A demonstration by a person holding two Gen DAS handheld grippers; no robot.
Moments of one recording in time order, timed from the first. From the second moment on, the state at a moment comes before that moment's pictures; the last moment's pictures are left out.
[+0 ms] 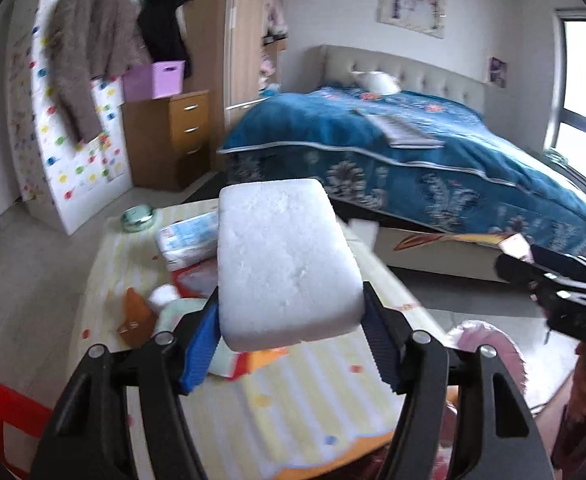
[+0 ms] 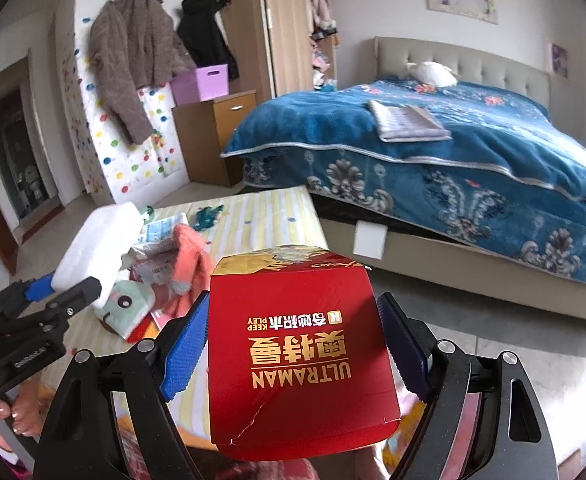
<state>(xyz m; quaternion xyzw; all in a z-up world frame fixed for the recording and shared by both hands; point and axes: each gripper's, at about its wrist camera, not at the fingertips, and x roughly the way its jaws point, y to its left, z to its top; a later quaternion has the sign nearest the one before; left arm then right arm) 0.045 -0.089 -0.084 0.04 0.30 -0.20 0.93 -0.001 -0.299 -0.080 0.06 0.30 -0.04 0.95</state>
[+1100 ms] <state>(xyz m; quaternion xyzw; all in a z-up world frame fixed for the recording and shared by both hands) 0.004 -0.335 -0.177 0.11 0.37 -0.43 0.81 -0.100 -0.483 -0.184 0.11 0.41 -0.23 0.87</state>
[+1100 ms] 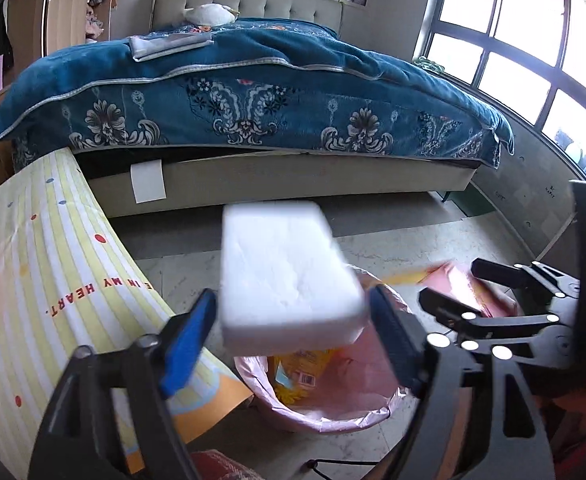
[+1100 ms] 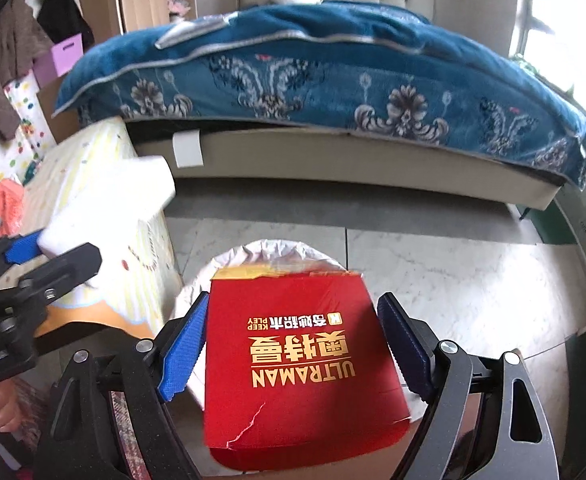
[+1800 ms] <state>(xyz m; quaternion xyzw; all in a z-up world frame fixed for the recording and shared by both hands) -0.001 -0.256 -0.131 0.14 0.30 -0.36 0.87 -0.099 -0.454 -0.157 0.14 0.37 -0.21 0.89</state>
